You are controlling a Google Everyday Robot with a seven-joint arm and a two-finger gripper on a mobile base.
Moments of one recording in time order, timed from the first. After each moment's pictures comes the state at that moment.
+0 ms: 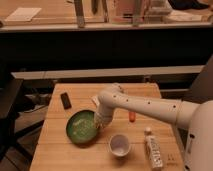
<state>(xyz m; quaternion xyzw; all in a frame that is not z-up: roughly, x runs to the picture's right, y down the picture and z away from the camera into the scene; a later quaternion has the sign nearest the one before) -0.039 0.219 0.783 -0.25 -0.36 -0.52 0.73</state>
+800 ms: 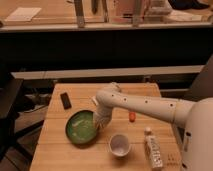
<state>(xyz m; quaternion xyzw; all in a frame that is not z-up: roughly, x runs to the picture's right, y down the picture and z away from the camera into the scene) -0.040 0.220 0.781 -0.26 -0.36 -0.53 0.72</state>
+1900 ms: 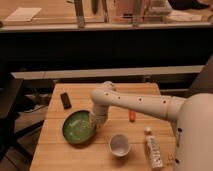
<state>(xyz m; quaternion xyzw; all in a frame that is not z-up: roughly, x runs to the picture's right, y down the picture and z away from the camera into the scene) -0.058 0.220 0.783 -0.28 -0.35 -0.53 0.72</state>
